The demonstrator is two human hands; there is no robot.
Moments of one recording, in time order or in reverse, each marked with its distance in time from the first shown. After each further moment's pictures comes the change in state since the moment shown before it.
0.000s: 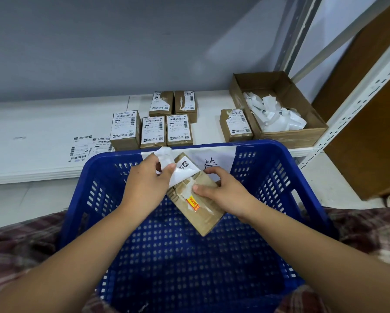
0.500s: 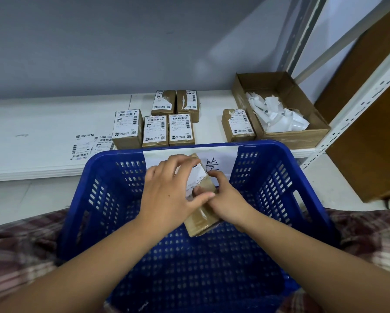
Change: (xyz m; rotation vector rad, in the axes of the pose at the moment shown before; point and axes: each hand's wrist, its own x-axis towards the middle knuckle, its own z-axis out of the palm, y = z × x) left_hand -0.025 0.005 0.019 0.363 0.055 0.455; right_hand -0.006 0.003 0.014 -0.050 0.008 0.006
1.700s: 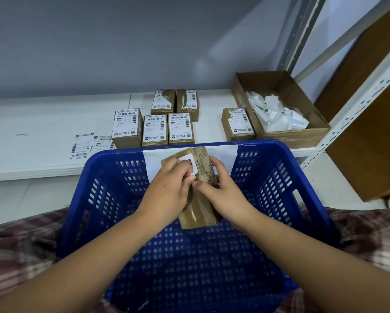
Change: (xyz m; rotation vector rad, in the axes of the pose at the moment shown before) left_hand 0.008 -0.003 -0.001 -0.274 -0.109 -0.076; right_hand -0.003 -0.002 0.004 0.241 0.053 -0.213
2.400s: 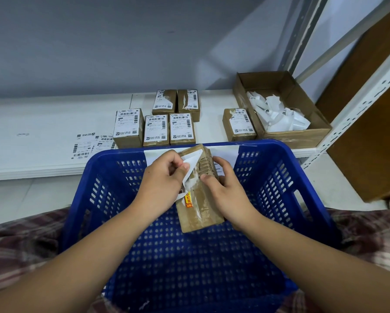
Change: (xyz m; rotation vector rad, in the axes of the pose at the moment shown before) left_hand 0.009 0.002 -0.011 -0.413 0.062 -0.325; right_hand 0.000 0.000 0.001 0.021 0.114 0.016
